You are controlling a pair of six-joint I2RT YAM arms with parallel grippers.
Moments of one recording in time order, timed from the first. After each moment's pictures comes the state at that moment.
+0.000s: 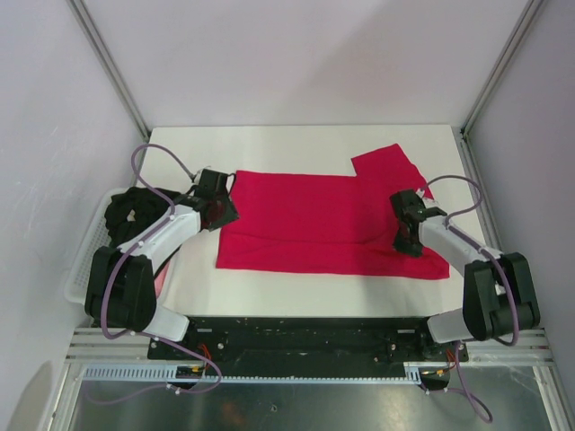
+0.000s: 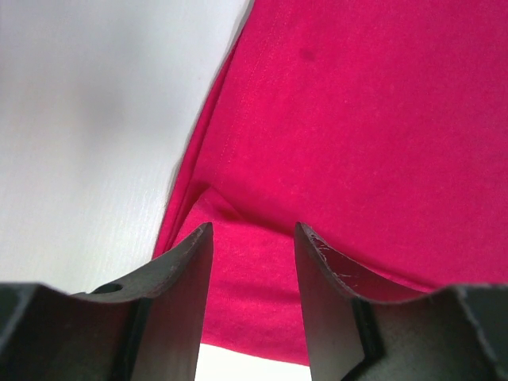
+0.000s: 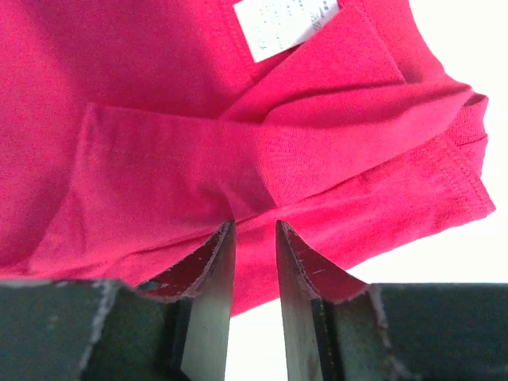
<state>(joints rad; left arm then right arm) -0.29 1.46 0.96 -0.47 -0.20 -0.65 0.24 1.44 0.82 -0.67 0.37 0.65</state>
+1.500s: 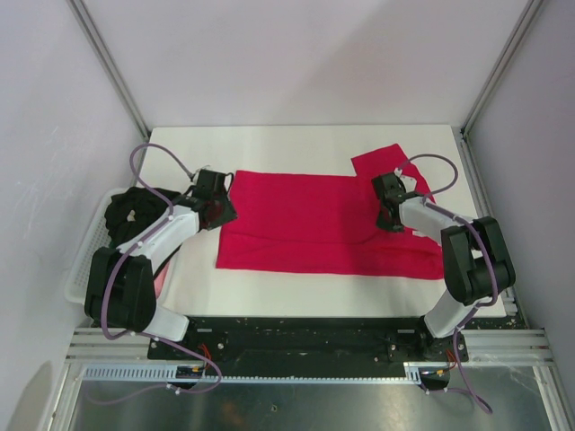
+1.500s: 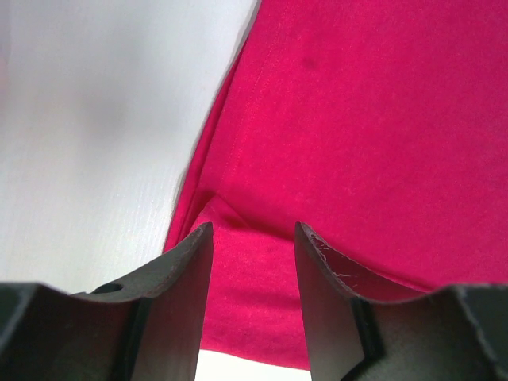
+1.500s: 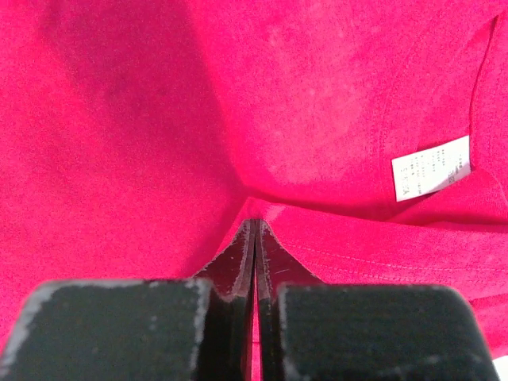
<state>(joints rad) -0.27 1.45 0.95 -0.45 -0.20 -0.62 0.30 1.66 0.99 -0.46 0.38 0.58</state>
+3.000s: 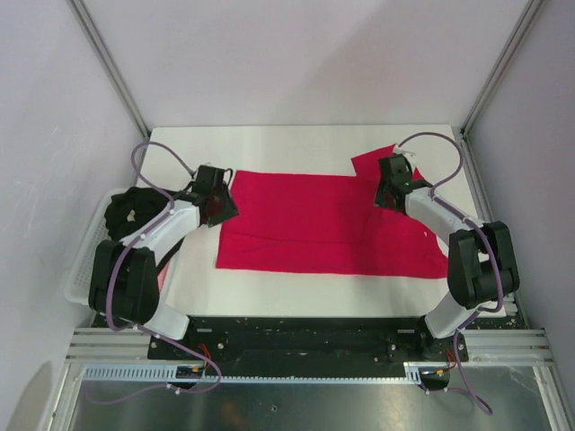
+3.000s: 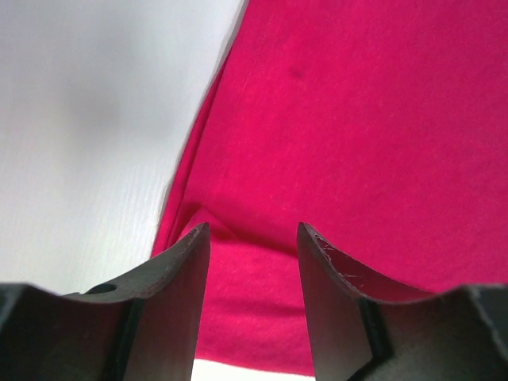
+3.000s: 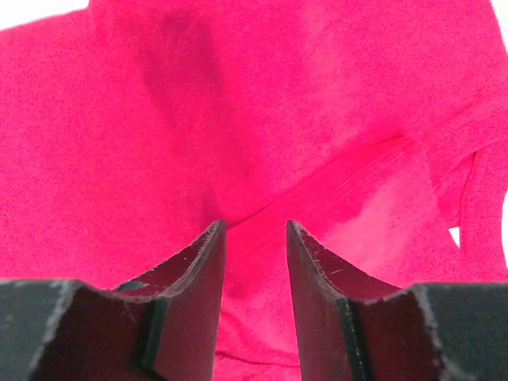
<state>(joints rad) -0.25 1.48 0.97 -0.44 -0.14 -0.62 0.30 1.63 1.10 -0.38 0.33 0.45</state>
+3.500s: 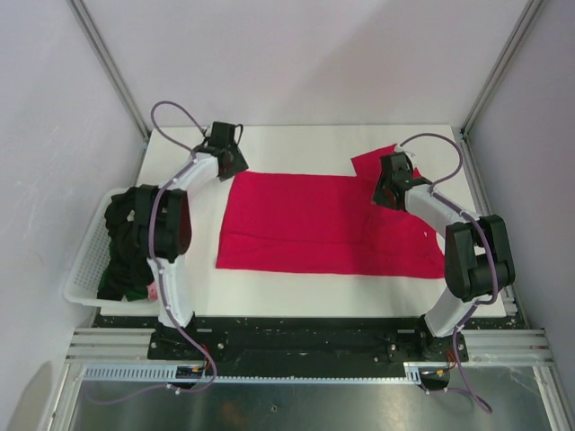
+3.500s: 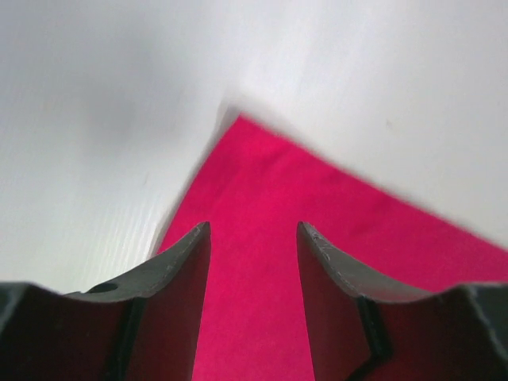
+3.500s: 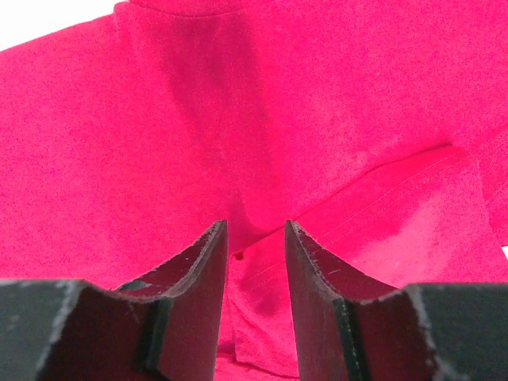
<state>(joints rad) -0.20 2.01 1.57 -0.43 -0.17 -0.61 0.25 1.68 1.14 -0.35 0.24 0.51</state>
